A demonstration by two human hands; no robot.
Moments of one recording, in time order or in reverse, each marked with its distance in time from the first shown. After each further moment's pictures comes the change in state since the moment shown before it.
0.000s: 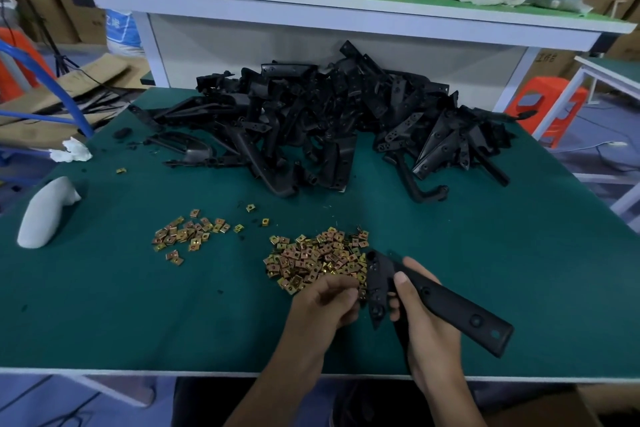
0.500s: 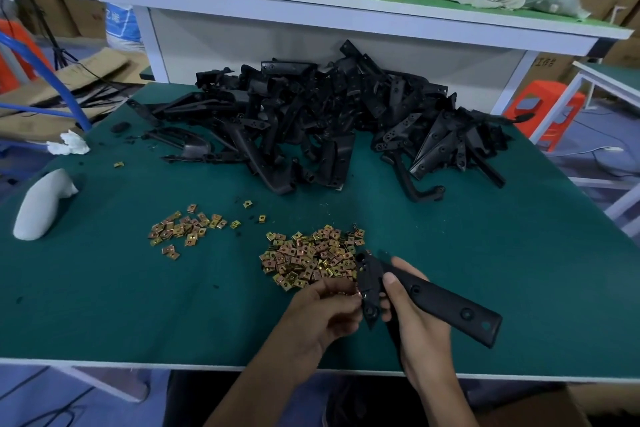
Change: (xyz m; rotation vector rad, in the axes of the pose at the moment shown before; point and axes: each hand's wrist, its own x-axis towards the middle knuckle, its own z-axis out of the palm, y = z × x) left_hand 0.000 0.005 -0.002 -0.172 -0.162 -0.179; right_hand 0.001 0.004 -0.005 -0.046 -0.085 -0.016
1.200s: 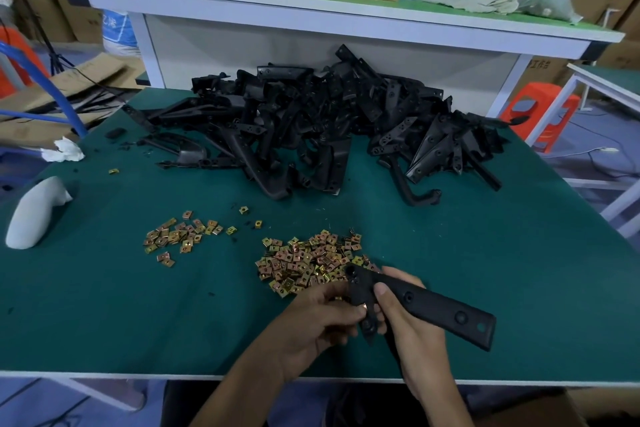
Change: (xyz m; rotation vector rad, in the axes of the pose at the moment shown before) left_hand 0.003 0.010 -0.002 0.190 -0.157 -0.046; right_hand -0.005 -0.010 -0.002 -0.087 -0.103 -0.049
